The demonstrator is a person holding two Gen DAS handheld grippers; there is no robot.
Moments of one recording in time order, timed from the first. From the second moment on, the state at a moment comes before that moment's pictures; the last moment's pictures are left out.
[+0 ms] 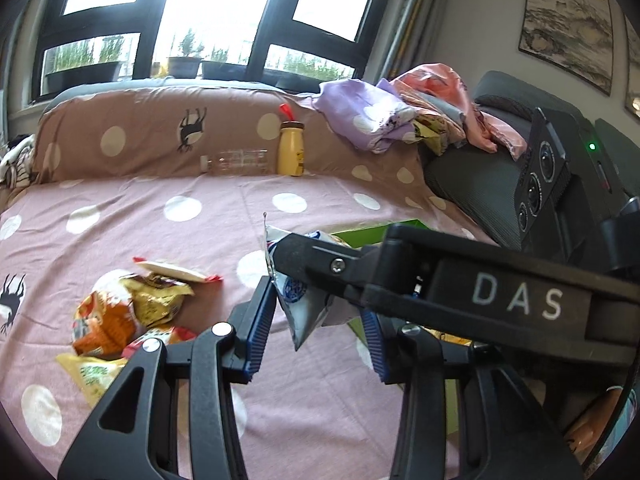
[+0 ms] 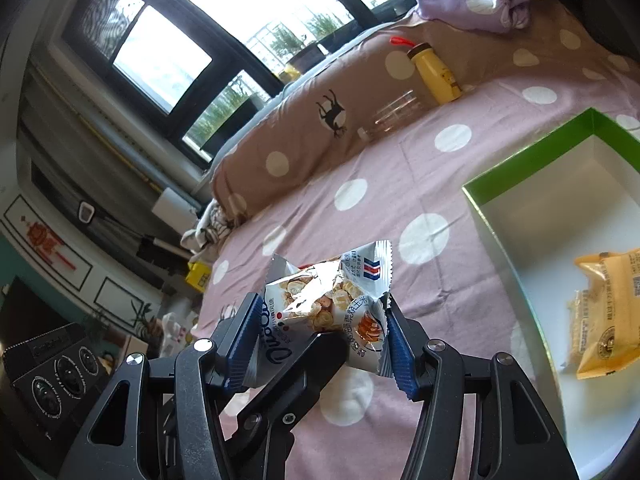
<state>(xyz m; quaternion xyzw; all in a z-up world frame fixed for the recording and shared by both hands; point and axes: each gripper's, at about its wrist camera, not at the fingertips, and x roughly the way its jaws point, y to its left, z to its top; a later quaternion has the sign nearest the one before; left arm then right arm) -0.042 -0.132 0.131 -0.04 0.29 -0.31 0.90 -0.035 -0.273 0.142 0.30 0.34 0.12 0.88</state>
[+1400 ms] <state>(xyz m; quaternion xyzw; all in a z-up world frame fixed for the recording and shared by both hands) -0.027 -0.286 0.097 0.00 0.38 -0.47 0.80 -0.081 -0.416 0.103 0.43 0.31 -0.13 0.83</state>
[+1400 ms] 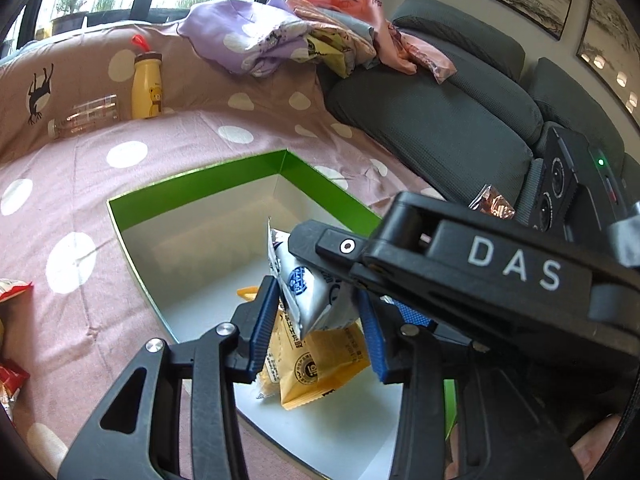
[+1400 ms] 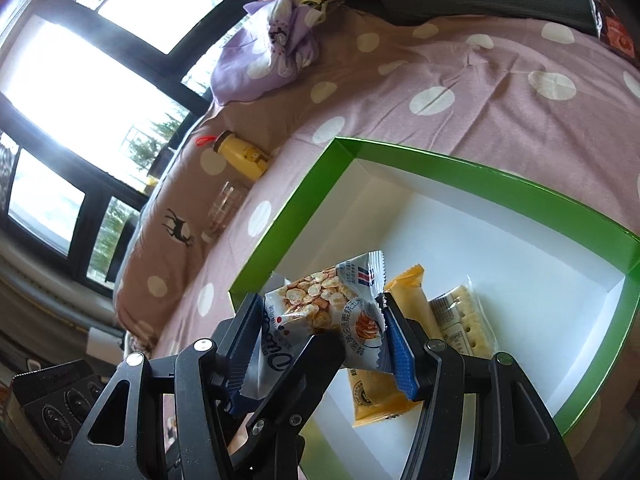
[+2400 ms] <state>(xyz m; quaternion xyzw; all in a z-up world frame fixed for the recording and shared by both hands) -0.023 -0.237 0.105 -0.02 0.36 -0.41 0.84 -0.077 -0.404 0.113 0.39 0.30 -0.16 0.85</state>
